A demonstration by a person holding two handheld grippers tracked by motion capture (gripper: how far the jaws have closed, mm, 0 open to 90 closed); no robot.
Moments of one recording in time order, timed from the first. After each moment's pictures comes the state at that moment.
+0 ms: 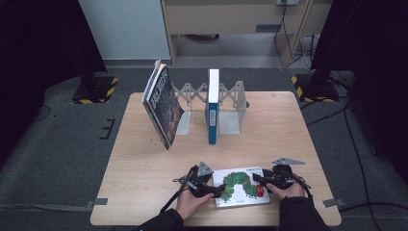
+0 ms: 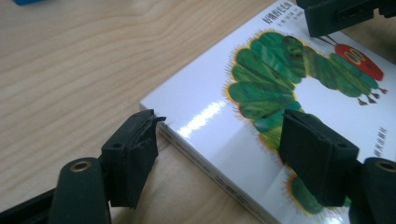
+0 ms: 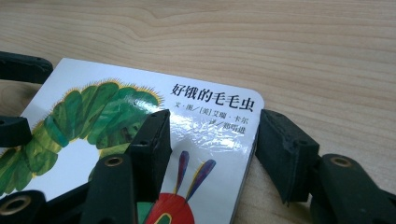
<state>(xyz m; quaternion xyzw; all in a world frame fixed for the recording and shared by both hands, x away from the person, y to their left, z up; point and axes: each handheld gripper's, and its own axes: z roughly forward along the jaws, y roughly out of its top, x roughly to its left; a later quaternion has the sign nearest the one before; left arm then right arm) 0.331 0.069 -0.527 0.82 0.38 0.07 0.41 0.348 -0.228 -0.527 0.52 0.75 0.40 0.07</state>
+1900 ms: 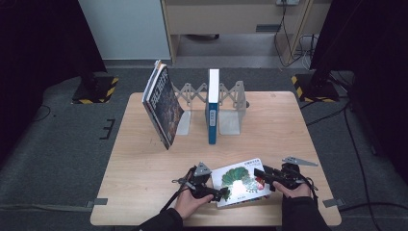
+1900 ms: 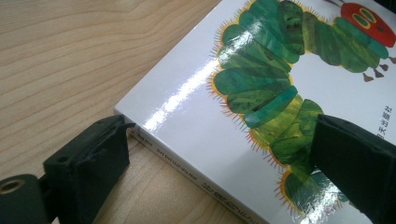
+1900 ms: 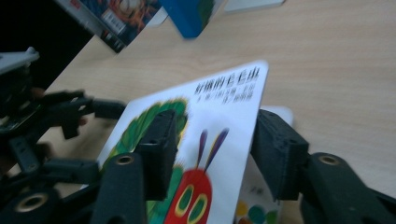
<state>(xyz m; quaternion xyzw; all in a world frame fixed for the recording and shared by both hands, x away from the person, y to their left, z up) 0.336 0.074 -0.536 0.81 0.38 0.03 0.44 0.340 -0.239 -0.508 0.52 0.70 0.50 0.02</state>
